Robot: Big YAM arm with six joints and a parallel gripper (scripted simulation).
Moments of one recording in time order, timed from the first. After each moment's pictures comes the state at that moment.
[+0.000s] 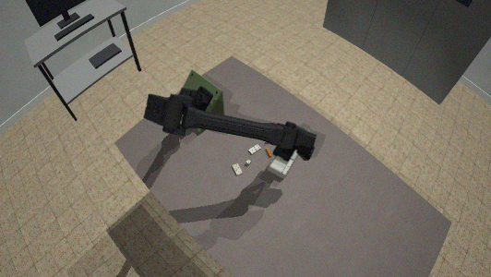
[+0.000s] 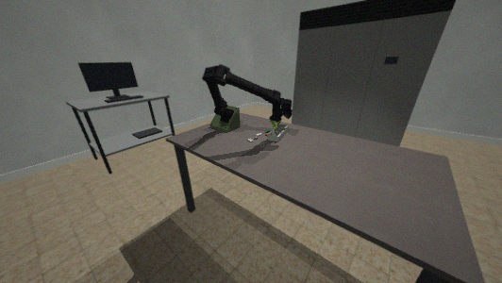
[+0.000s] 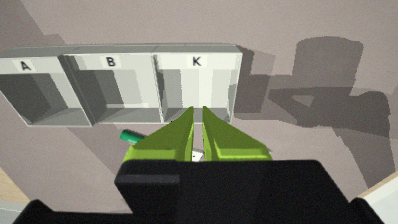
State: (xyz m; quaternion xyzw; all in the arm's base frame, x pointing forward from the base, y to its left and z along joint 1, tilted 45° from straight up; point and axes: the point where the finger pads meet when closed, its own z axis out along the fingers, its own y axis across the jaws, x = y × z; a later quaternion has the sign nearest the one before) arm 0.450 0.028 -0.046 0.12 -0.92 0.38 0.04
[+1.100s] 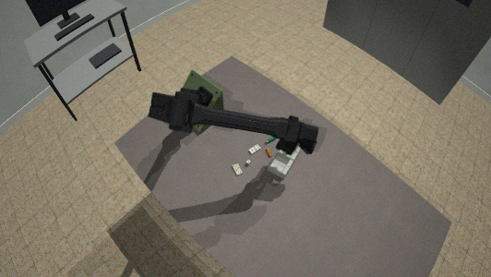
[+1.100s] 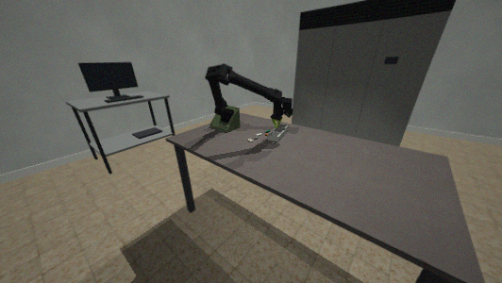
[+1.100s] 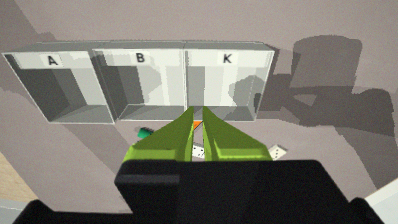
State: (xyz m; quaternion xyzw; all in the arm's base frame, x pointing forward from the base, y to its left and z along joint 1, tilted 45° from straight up) arm 0.440 0.048 -0.065 0.12 -0.92 0.38 0.04
